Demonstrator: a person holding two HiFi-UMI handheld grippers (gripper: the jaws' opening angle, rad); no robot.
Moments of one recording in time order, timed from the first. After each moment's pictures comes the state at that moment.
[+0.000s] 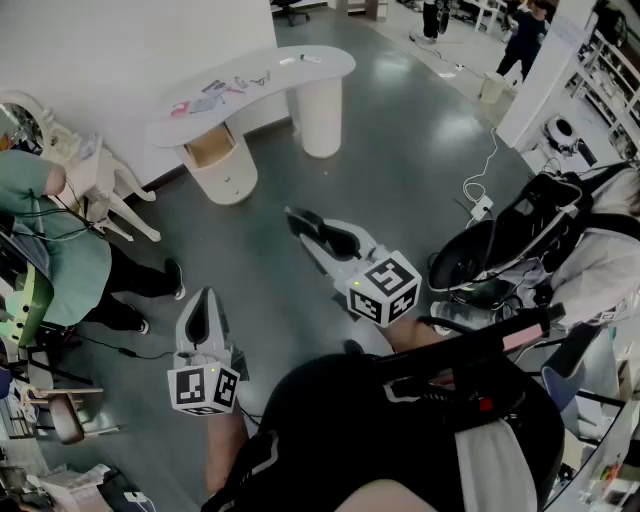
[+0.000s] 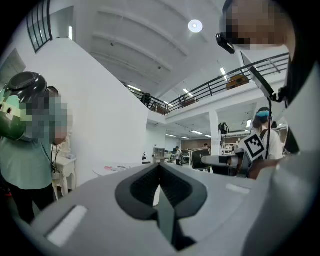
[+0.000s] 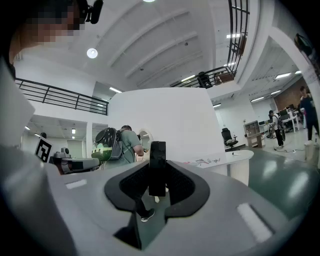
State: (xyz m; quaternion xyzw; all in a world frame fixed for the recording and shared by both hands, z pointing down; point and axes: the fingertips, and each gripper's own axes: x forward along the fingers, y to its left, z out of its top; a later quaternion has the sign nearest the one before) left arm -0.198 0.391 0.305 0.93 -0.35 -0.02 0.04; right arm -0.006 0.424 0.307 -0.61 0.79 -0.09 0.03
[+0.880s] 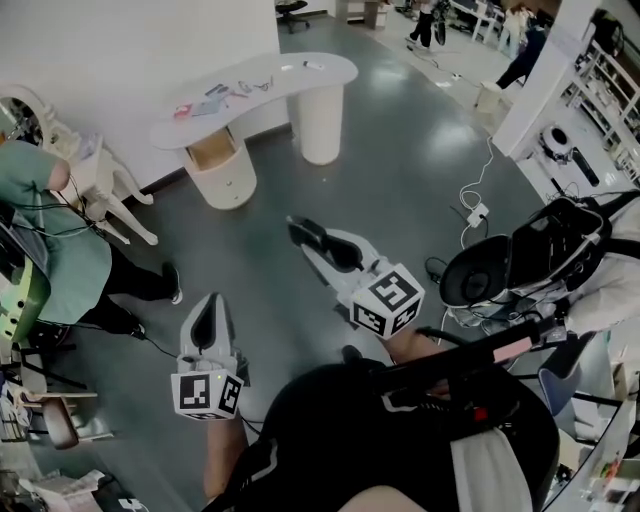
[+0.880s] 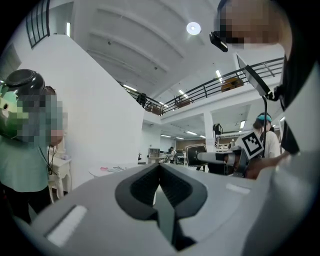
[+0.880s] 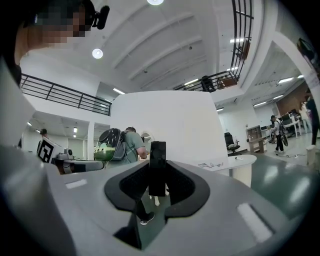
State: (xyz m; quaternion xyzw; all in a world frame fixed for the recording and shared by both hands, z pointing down) left arm -0.211 0.392 0.308 0.95 -0.32 -0.02 0.04; right arm -0.038 0.426 0.300 -0.61 0.79 -0.06 0.04
